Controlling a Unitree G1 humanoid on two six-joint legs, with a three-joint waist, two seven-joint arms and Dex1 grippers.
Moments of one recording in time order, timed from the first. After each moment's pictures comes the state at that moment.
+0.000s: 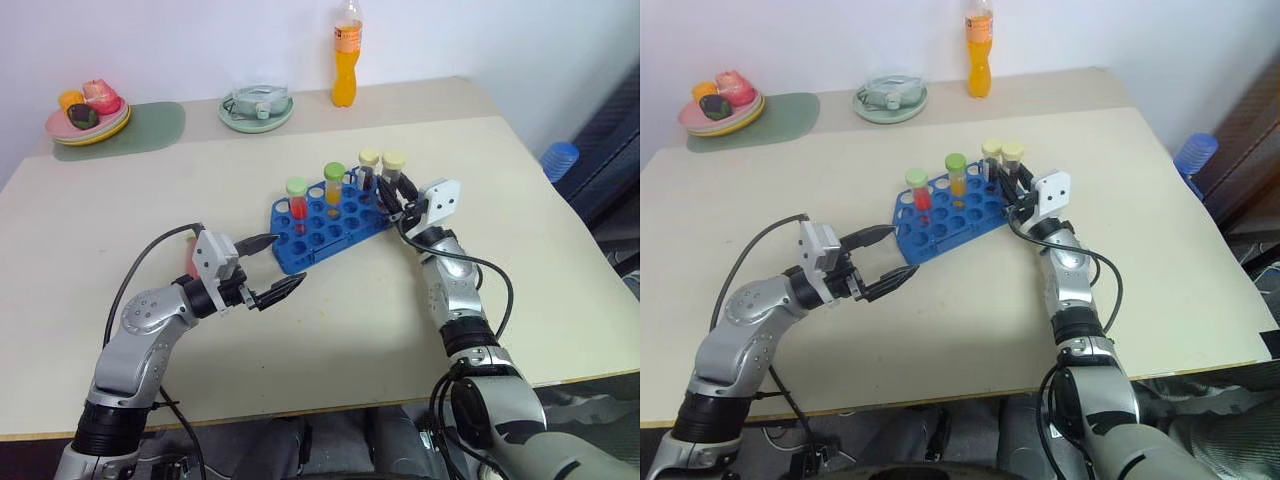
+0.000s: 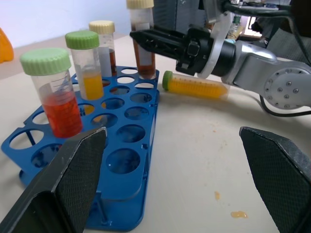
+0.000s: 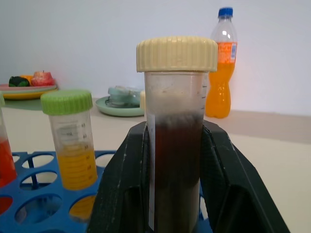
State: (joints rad) left arm -0.13 0.49 0.02 -0.28 -0.47 0.24 -0.84; right arm -0.65 -0.15 -0.11 0.69 0.19 -0.44 0.51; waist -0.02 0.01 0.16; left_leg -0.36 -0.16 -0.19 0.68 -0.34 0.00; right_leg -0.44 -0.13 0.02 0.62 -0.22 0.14
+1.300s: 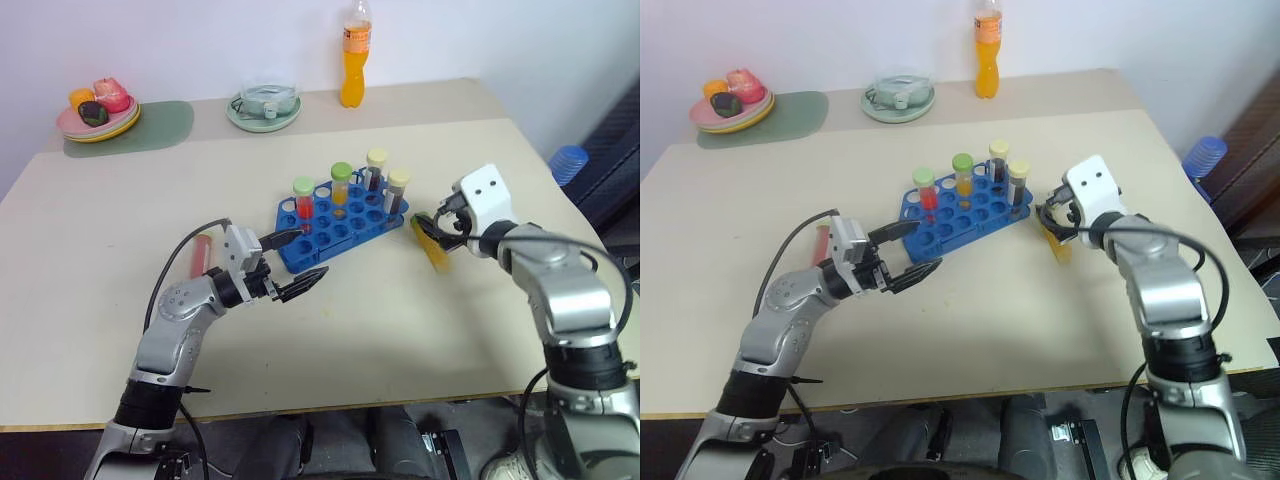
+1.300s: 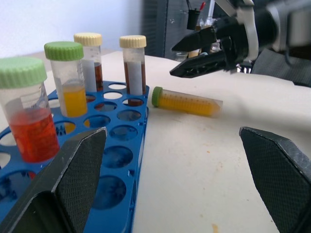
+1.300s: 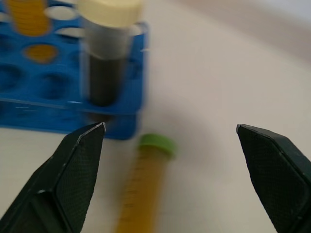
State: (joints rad) left arm -0.26 0.35 -0.06 -0.09 -0.43 0.13 -0.90; right arm -0.57 -0.63 -0.04 -0.28 0.20 1.06 0.53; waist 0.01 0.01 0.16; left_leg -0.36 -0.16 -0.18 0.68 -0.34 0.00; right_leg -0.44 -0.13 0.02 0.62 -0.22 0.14
